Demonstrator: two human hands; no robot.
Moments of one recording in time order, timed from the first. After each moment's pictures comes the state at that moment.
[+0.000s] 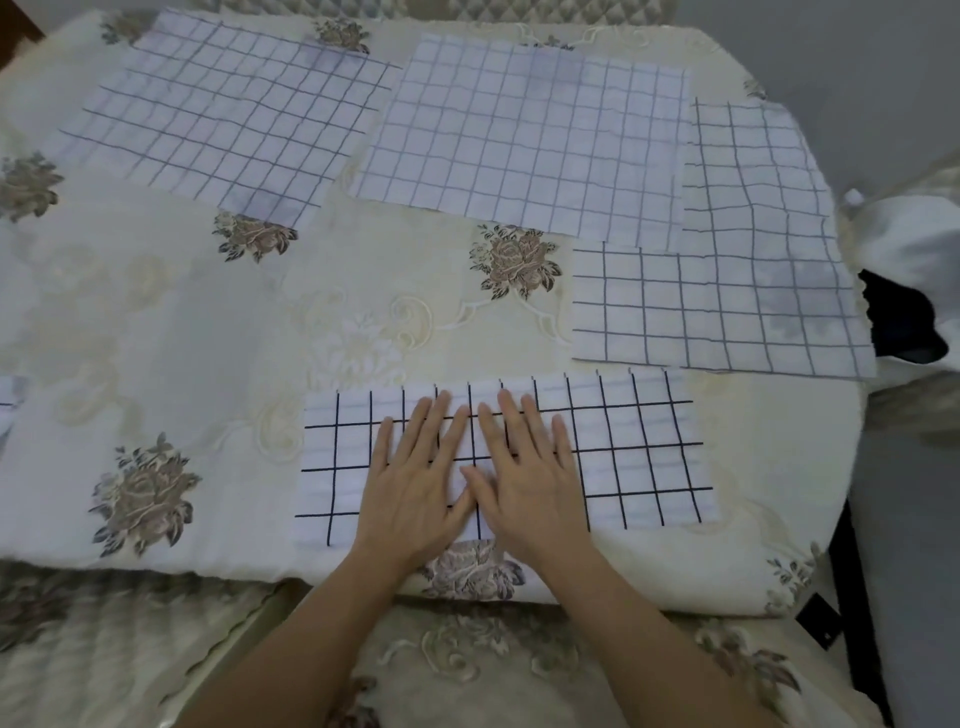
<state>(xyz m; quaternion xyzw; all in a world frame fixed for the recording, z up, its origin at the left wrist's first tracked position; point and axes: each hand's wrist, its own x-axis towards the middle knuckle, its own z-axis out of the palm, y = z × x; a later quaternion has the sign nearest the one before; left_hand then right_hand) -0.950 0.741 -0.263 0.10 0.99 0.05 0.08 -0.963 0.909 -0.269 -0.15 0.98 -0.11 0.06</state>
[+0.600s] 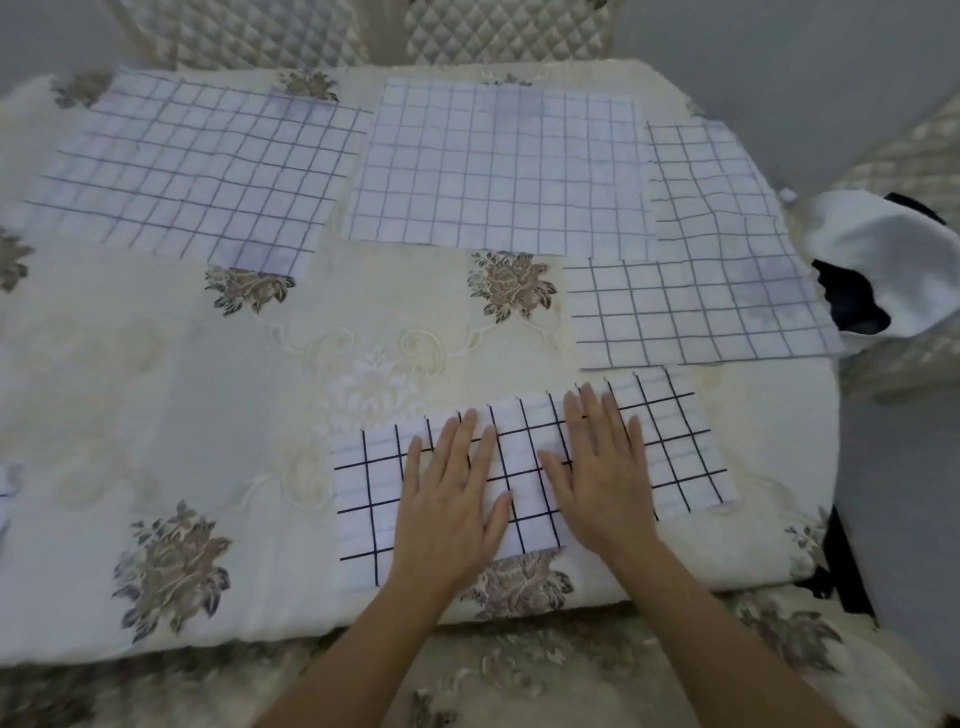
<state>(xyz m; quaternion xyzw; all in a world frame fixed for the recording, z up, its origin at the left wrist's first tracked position) -0.957 0.727 -0.246 0.16 0.98 0.08 0.04 -0.968 0.928 -0.260 0.01 0.99 -0.10 0.02</state>
